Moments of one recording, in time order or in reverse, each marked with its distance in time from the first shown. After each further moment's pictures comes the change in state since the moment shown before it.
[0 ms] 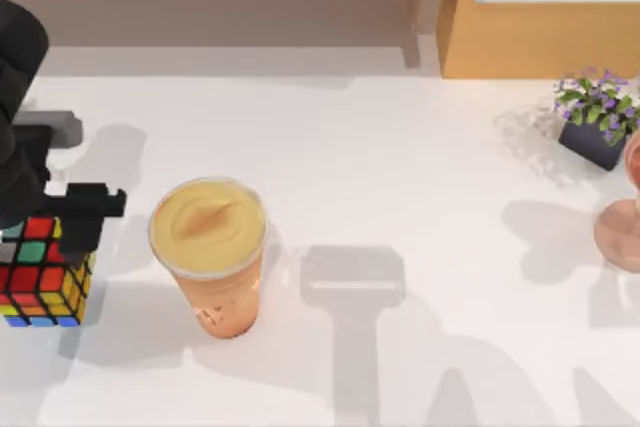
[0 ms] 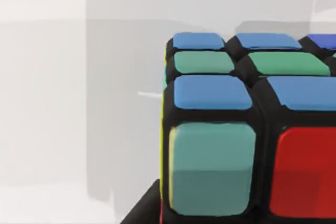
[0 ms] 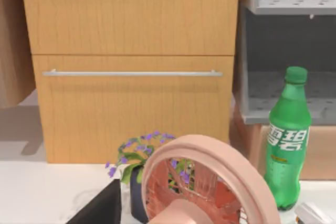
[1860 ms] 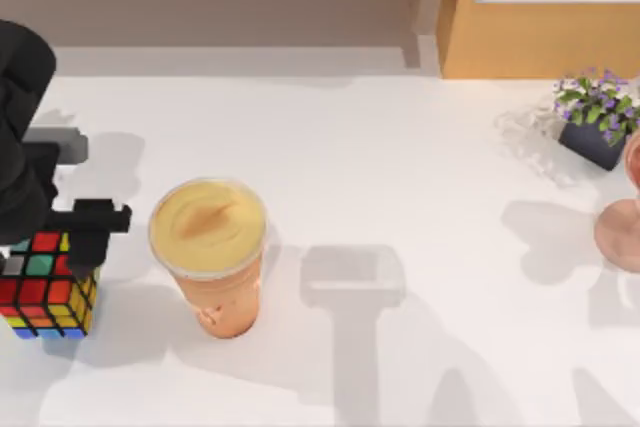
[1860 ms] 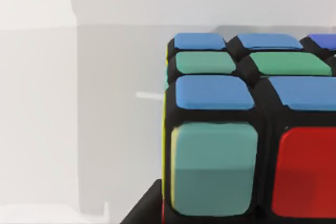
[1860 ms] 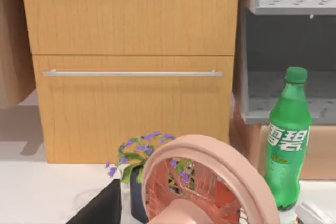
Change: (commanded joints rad) left arm -0.003 0.027 -0.059 0.080 0.002 0.000; right arm 0.000 0.000 0.000 0.000 0.000 0.000
